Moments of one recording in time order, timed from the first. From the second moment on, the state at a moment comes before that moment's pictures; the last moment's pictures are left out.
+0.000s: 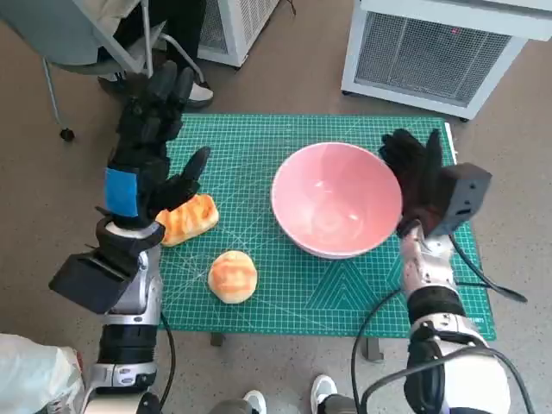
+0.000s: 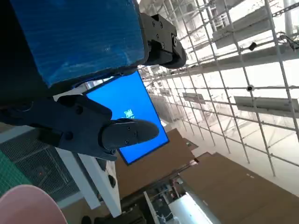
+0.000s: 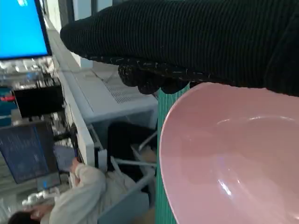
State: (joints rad) left arm -0.50 0.20 0.16 0.29 -0.15 -0.63 -0.23; right arm -0.96 -0.12 -0.34 1.33 0.11 -0.35 0.11
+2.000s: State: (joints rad) left arm -0.64 0.62 -0.24 0.34 0.55 0.33 -0.52; right arm -0.89 -0.14 -0.18 0.80 0.32 -1.11 0.69
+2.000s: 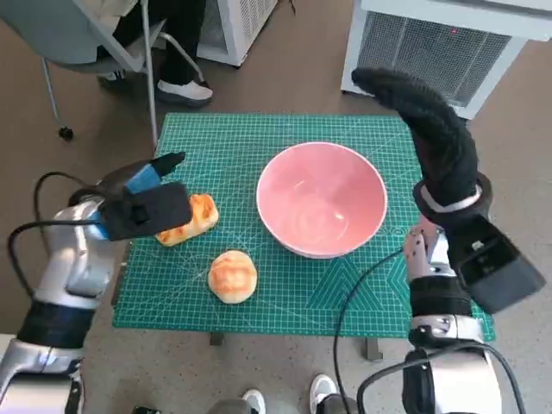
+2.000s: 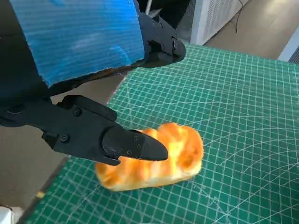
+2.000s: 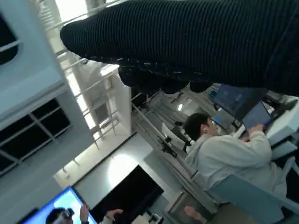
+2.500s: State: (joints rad) left arm -0.74 0.52 -0.29 0.60 0.55 0.29 -0.47; right arm -0.87 -0.15 -0.16 0.79 0.30 -1.13 0.64
